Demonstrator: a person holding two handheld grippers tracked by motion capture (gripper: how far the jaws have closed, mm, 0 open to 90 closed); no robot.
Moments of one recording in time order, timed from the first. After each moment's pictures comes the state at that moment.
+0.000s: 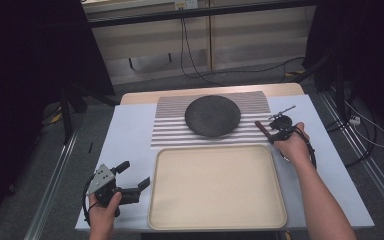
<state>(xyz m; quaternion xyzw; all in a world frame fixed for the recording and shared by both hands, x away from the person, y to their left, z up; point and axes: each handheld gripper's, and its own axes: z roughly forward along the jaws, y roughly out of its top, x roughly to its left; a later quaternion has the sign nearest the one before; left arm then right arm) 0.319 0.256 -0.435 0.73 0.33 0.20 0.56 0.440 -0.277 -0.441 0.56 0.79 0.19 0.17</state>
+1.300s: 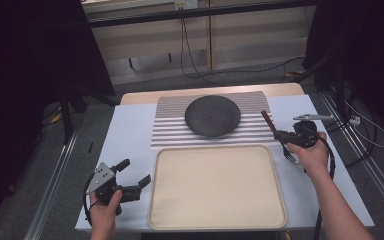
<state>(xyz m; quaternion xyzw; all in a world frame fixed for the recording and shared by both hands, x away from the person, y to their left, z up) 0.320 0.253 -0.431 0.72 0.33 0.20 0.57 0.387 -0.309 -0.423 0.55 0.70 0.41 0.19</state>
